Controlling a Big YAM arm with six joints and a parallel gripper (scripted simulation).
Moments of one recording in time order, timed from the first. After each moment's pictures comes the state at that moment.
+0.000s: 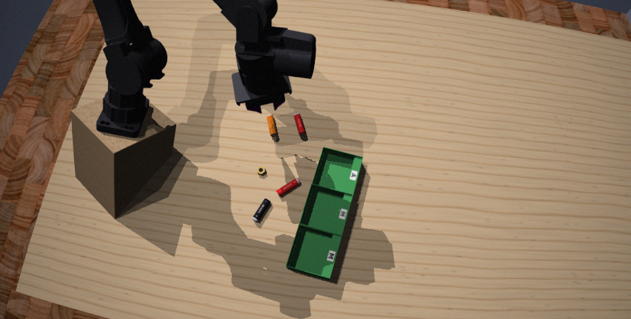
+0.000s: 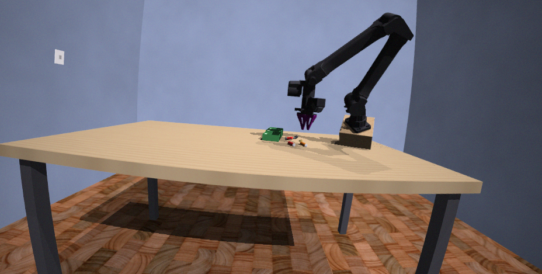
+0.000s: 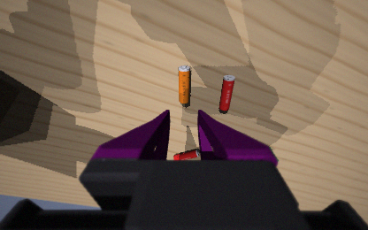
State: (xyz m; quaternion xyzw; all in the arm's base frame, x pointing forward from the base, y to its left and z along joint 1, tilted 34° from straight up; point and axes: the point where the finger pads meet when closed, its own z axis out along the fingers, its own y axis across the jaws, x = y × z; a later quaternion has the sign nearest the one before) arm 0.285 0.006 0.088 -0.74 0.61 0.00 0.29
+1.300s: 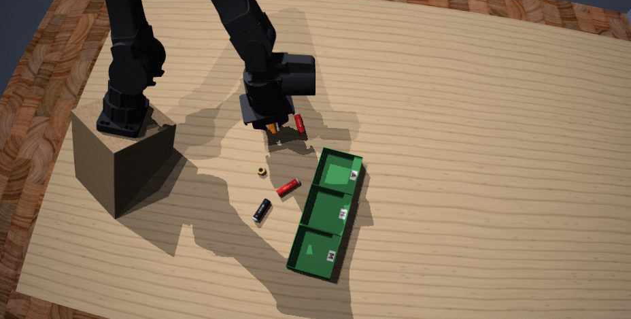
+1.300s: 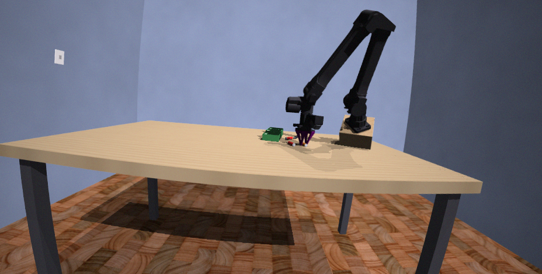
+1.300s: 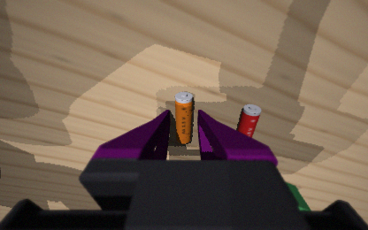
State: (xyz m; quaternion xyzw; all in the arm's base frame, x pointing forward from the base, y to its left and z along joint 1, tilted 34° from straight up) arm 0.313 0.038 0.026 -0.74 0.61 0.00 0.29
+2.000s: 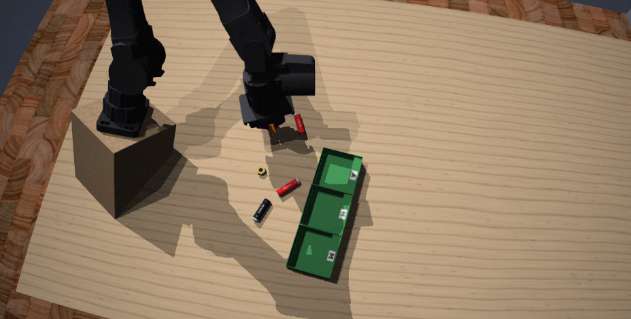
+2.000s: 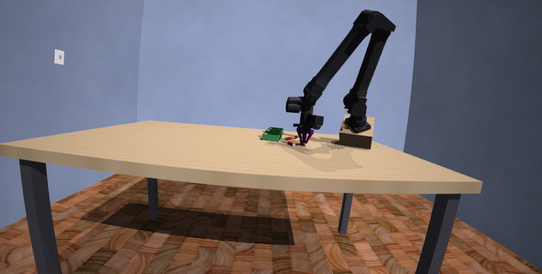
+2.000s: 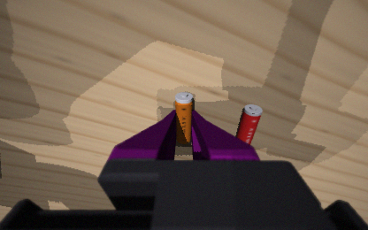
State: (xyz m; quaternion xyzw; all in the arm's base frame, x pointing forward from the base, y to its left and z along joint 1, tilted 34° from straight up) arm 0.312 0.038 0.026 -0.74 0.61 0.00 0.29
